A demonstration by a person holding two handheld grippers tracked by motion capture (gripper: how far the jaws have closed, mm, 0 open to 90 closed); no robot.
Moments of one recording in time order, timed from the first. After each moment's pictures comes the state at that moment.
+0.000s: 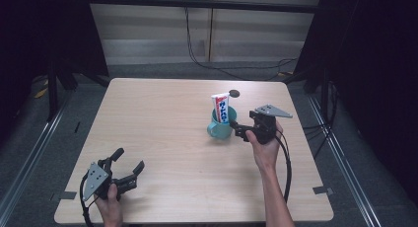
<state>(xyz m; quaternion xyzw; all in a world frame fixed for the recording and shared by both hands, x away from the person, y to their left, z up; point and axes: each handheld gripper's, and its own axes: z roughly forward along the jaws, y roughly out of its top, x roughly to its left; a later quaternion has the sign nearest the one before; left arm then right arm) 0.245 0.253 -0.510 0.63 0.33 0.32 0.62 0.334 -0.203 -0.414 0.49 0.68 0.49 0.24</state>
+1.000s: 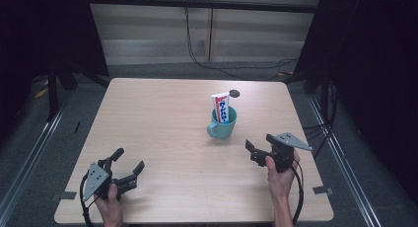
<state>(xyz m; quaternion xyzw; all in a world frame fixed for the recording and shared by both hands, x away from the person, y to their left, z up) 0.245 0.253 -0.510 0.63 0.33 0.32 0.62 0.265 -0.237 -0.449 0.53 0.64 0.48 0.27</state>
